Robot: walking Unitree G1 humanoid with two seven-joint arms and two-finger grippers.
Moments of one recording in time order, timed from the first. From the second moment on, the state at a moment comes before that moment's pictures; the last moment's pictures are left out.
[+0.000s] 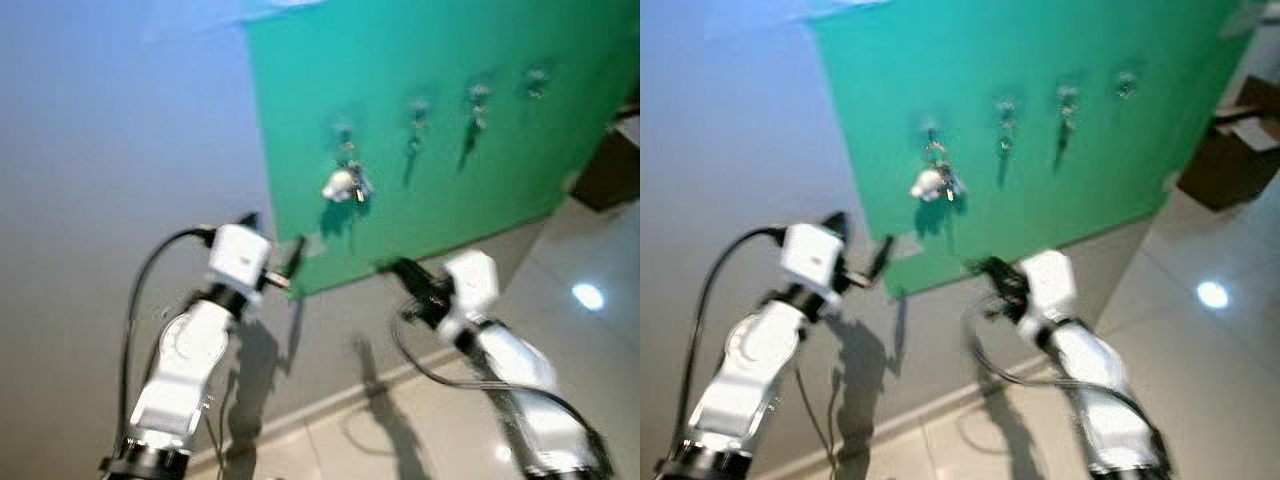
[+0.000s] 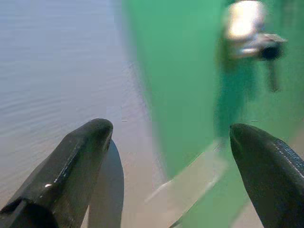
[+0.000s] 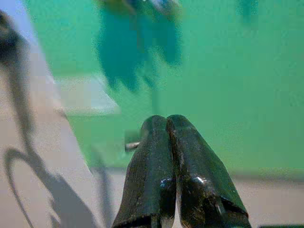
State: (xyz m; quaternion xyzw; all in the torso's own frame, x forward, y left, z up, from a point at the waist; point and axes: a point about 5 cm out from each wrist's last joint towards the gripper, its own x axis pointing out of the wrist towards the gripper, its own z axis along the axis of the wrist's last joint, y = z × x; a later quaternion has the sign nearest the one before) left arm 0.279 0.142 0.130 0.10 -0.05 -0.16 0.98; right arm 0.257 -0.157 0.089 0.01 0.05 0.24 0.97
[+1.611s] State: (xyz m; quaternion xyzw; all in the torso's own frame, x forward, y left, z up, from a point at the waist) left arm 0.282 0.166 0.124 0.13 -0.03 -0.09 0.99; right arm 0.270 -0.139 0.108 0.04 -0.01 0.23 0.97
